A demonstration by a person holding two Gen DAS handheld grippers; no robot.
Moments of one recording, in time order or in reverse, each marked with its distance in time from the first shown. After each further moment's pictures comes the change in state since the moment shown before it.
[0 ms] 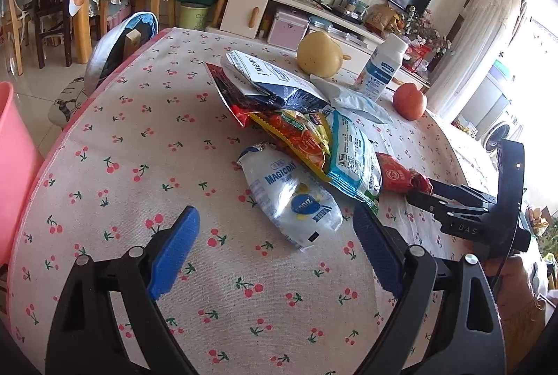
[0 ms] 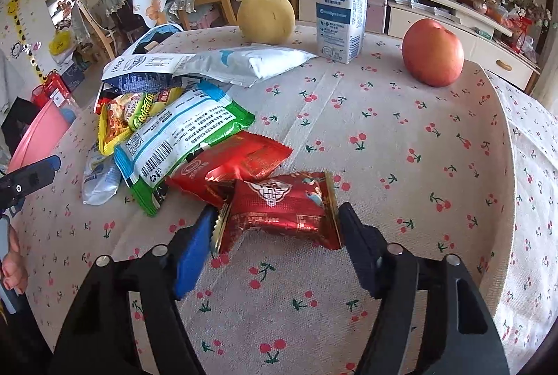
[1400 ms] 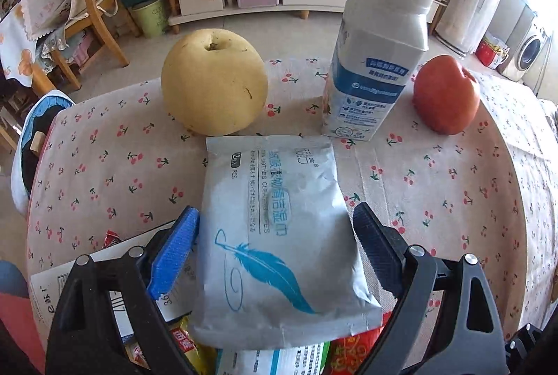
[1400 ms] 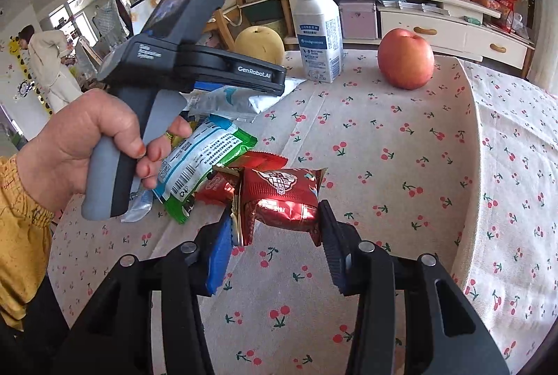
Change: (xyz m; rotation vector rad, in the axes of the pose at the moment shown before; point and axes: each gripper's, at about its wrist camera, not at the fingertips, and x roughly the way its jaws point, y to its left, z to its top) left arm 0.193 -0.141 0.135 0.272 0.254 0.191; right arm -0.046 -0.017 -0.008 0.123 -0.082 0.079
